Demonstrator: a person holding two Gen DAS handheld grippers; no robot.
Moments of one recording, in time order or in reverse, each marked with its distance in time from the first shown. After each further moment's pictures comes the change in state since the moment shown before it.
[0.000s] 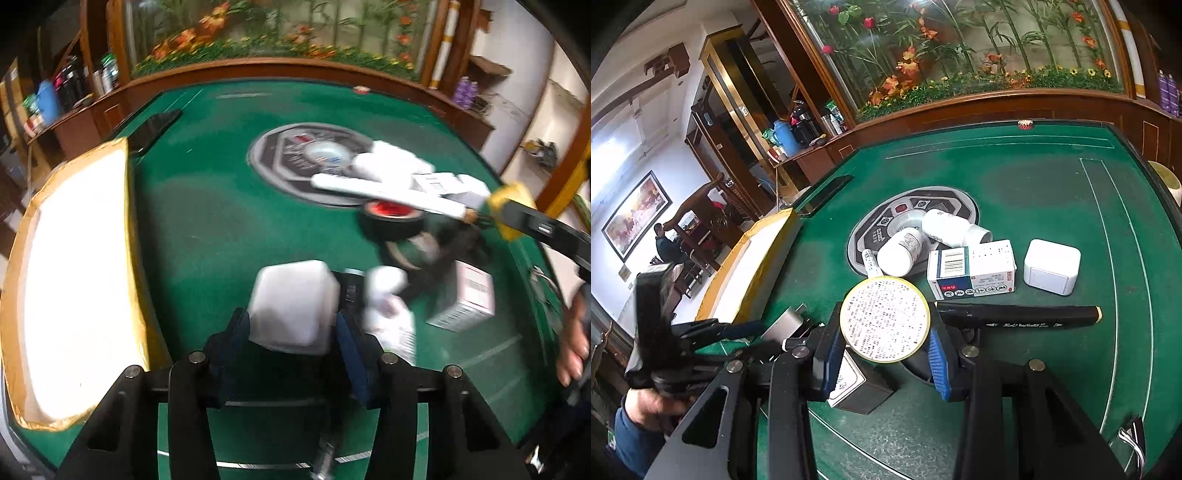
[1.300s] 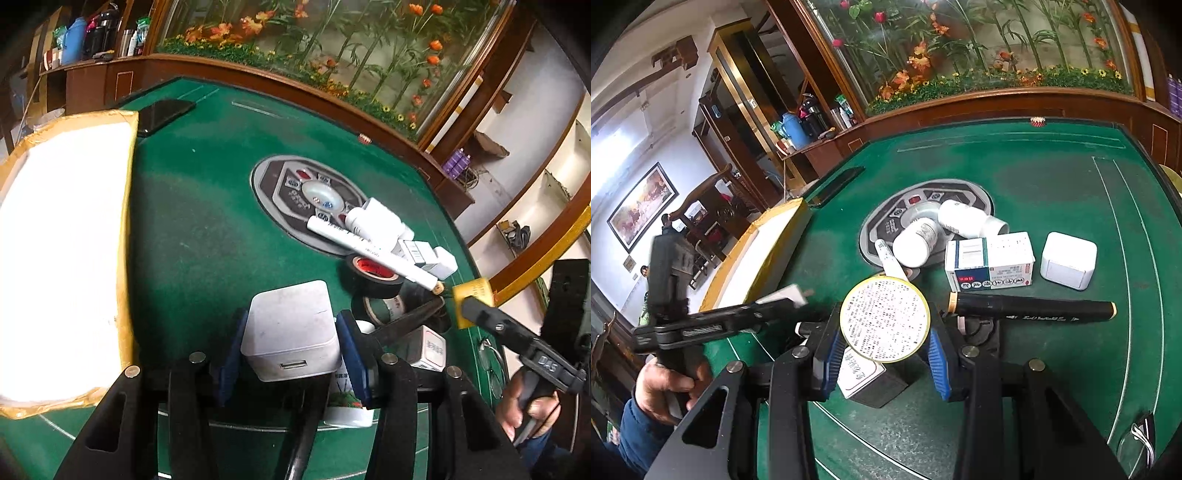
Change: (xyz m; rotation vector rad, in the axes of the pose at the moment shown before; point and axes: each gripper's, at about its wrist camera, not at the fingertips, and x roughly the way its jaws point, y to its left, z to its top) left arm -0.011 0.027 0.002 -0.241 -0.119 -0.210; right arm 0.006 0.011 -0.007 -0.027 0.022 0.021
